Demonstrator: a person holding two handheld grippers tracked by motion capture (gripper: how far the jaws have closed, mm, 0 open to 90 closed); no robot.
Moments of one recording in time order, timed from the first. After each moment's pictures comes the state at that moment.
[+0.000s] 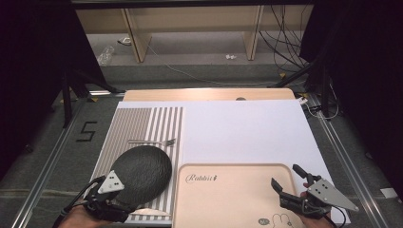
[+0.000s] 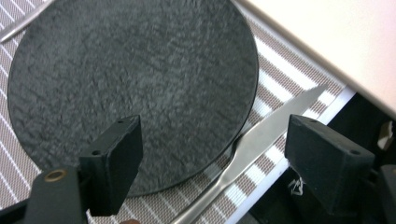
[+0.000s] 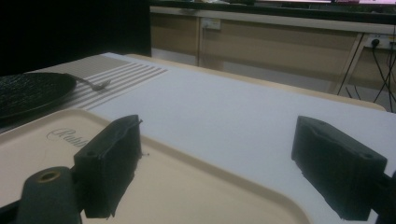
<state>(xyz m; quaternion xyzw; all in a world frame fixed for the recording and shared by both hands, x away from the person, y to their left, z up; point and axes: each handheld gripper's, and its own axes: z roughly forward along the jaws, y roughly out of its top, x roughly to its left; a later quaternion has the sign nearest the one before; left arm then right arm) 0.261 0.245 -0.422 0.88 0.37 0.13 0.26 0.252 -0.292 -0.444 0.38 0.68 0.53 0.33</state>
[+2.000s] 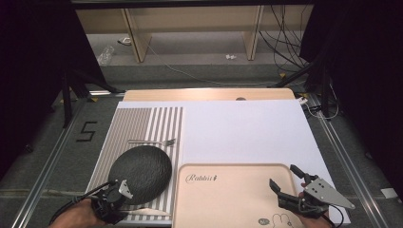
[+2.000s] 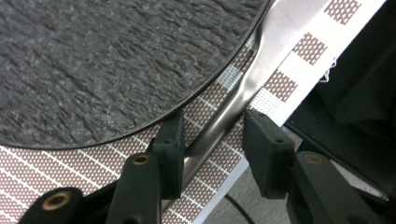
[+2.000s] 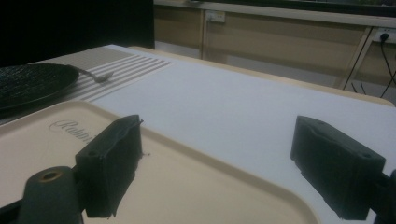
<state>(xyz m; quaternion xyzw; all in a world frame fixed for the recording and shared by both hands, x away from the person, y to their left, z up) 0.282 0.244 -0.461 0.95 0.30 0.03 0.06 0.255 -0.289 -0.447 0.38 0.69 0.52 0.32</state>
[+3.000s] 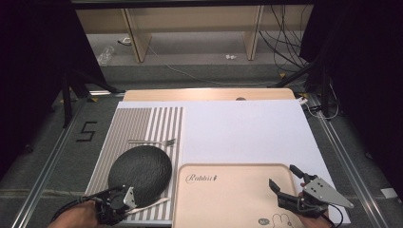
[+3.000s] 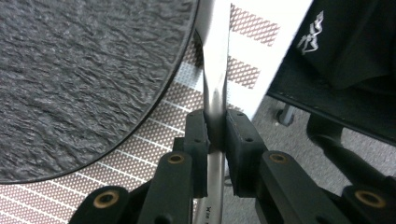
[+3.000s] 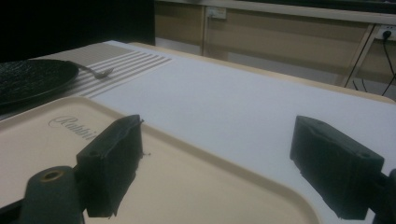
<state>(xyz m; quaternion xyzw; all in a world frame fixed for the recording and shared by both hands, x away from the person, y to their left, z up) 0.271 0.234 -0.455 0.98 0.19 0.04 0.04 0.256 -0.289 -0.448 0.38 0.70 0.52 0.32</state>
